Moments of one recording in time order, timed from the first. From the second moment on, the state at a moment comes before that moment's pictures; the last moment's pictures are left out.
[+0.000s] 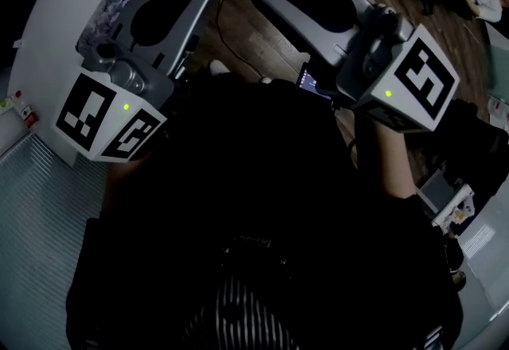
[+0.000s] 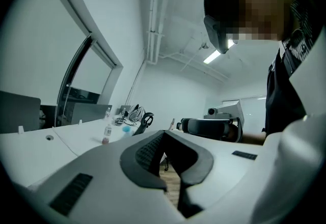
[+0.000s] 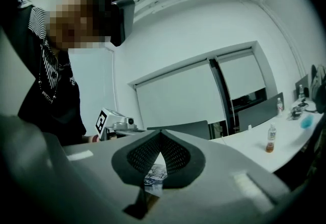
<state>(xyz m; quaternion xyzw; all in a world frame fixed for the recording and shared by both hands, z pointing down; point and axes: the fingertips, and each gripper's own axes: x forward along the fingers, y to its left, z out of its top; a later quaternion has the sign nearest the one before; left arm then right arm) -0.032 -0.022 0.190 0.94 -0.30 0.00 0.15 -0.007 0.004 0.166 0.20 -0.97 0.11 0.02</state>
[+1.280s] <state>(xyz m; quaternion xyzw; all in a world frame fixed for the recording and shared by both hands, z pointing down) -0.200 0.008 0.197 0.89 -0.42 -0.07 0.14 -0.151 -0.026 0.159 0.08 -0.99 0.11 0.01</state>
